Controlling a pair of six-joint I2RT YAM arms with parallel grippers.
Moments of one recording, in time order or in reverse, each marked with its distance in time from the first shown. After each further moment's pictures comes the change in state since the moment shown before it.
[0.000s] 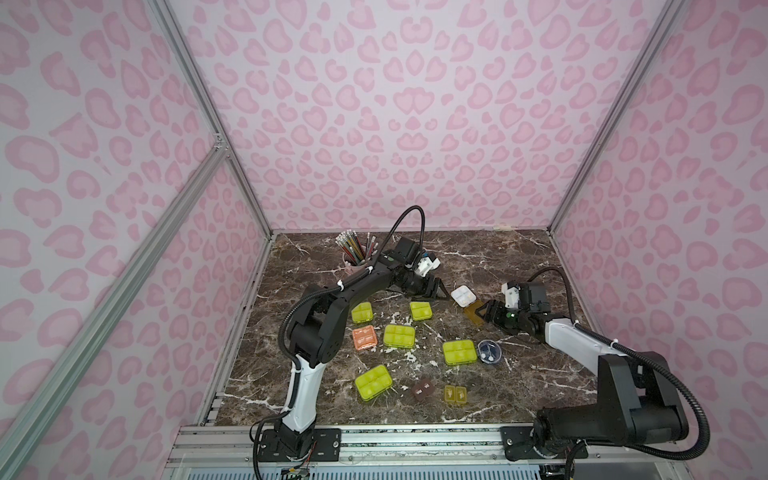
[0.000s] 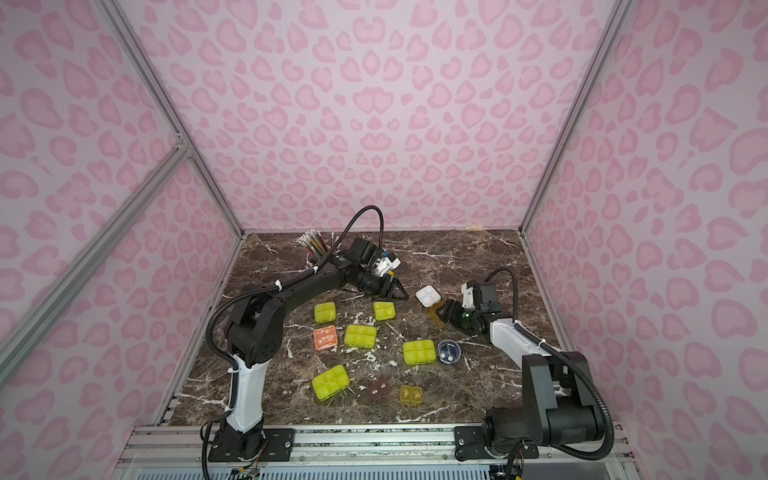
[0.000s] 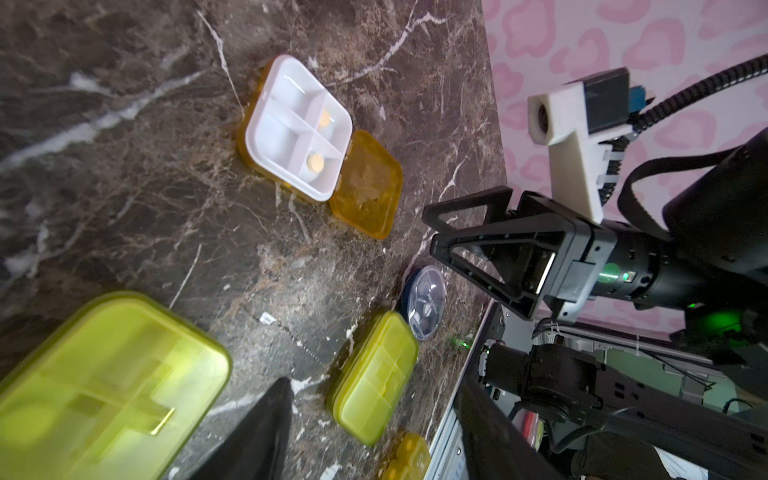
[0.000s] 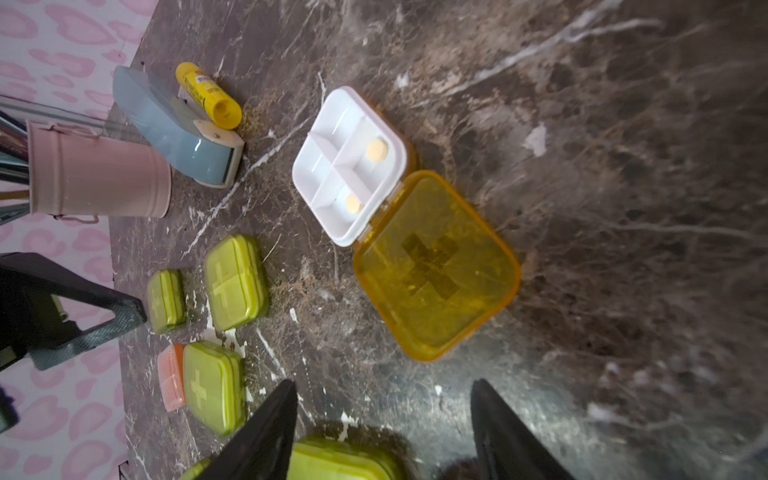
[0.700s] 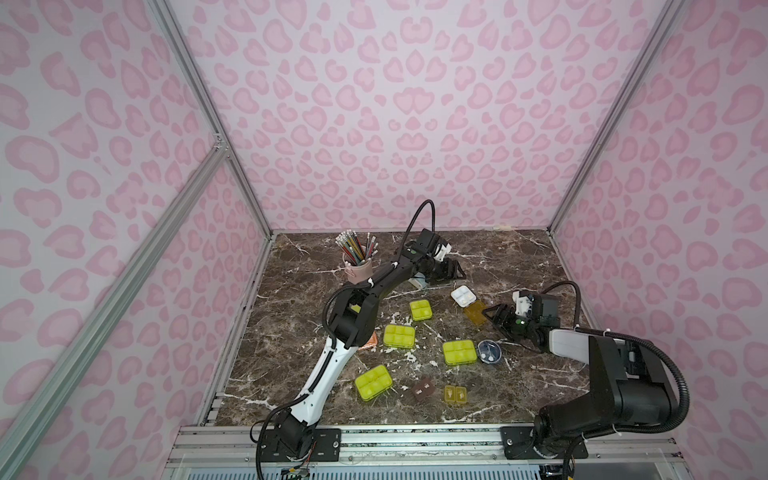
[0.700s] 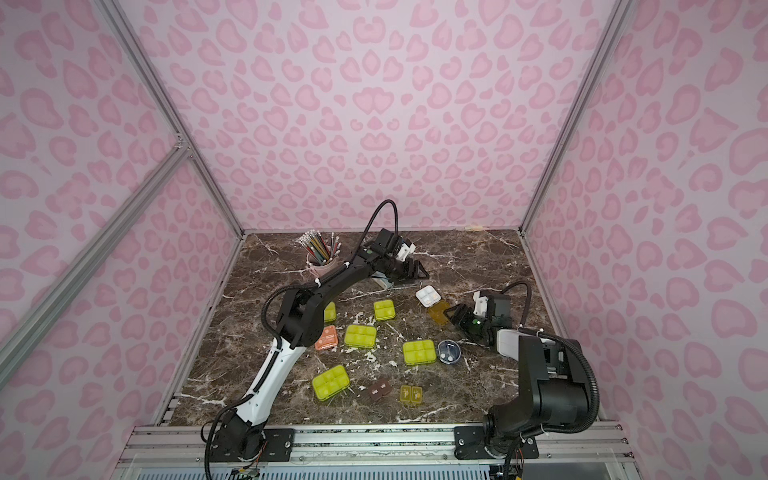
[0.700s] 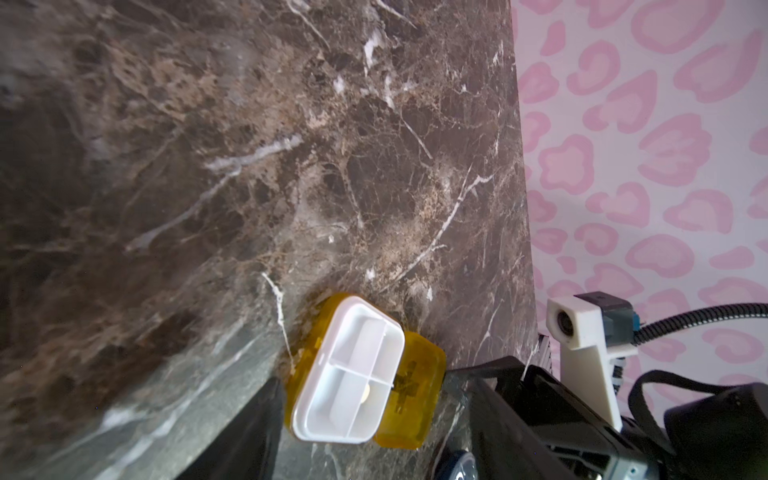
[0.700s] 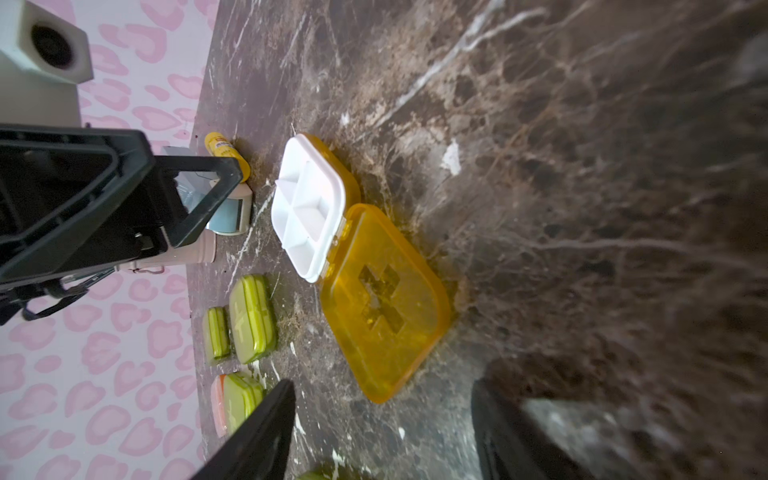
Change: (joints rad) left arm -0.026 0.473 0.611 0.008 -0.131 -0.208; right arm -0.140 0.105 -0.150 0.338 -0.184 0.111
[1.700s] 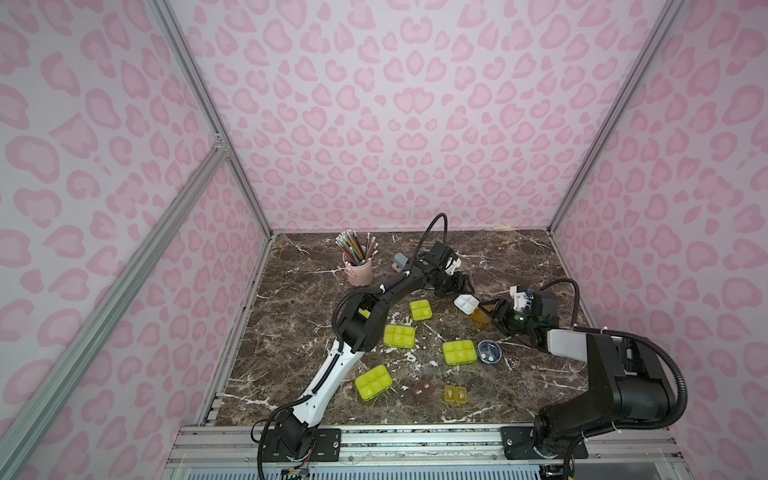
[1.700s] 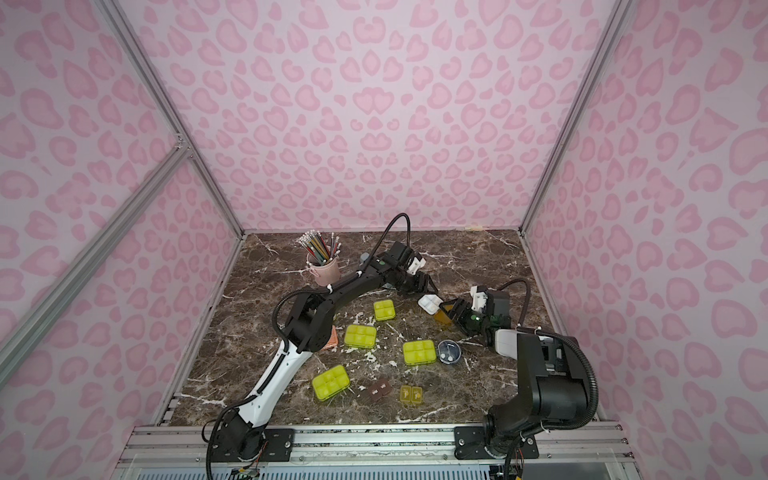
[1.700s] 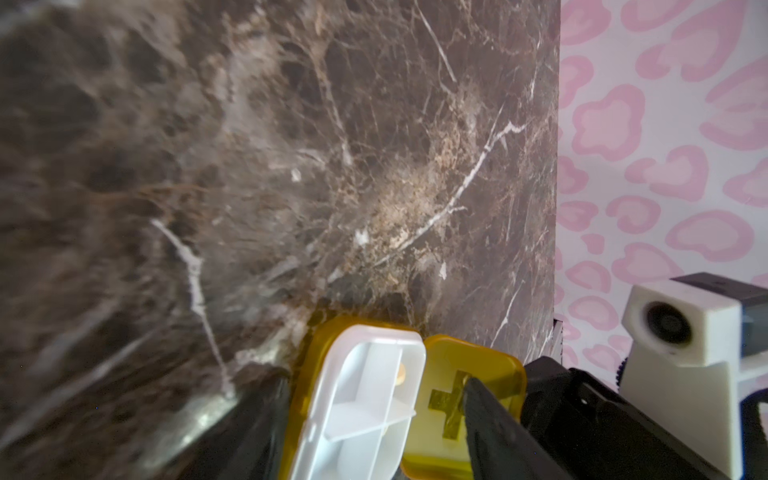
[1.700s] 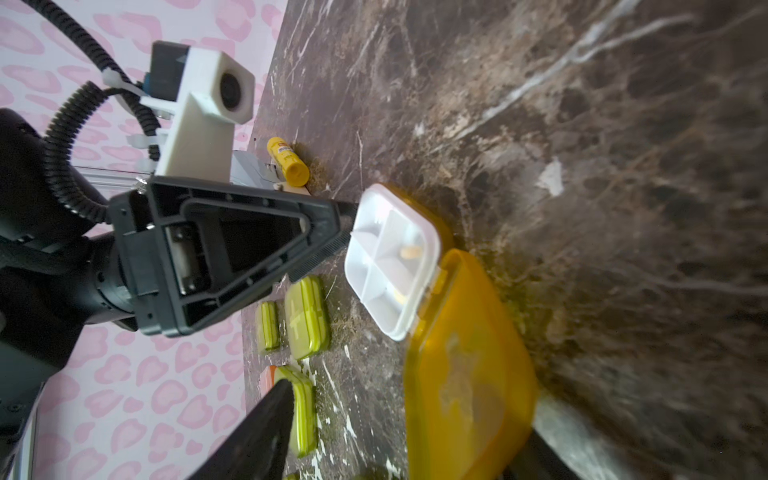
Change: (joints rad) left arm -0.079 0.014 -0.062 0.016 -0.005 -0.025; right arm 0.016 -0.008 -0.002 0.131 -0.088 0.096
